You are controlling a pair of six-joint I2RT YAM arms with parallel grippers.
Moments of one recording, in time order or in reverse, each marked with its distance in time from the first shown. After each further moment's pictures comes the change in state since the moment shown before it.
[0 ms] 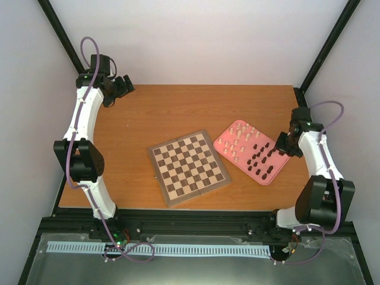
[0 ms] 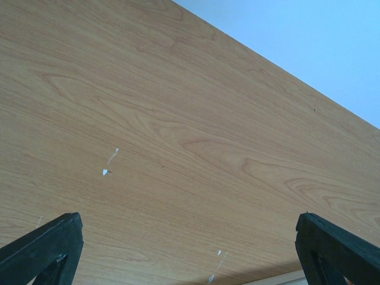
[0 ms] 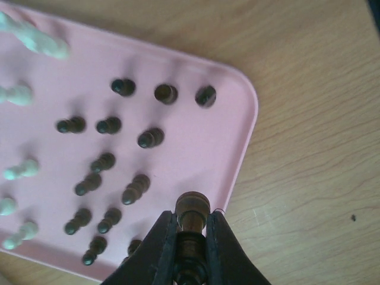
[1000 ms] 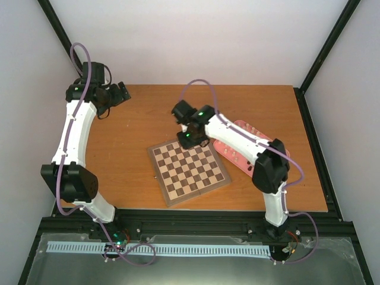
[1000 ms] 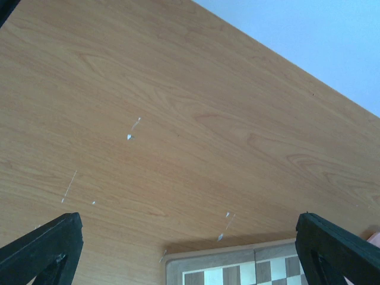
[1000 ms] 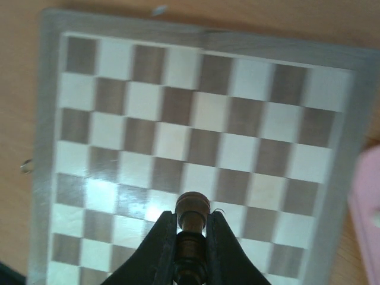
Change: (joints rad) left arm -0.016 -0.251 -0.182 -0.031 -0.052 -0.010; right arm 0.967 0.523 0.742 -0.155 -0.004 0.031
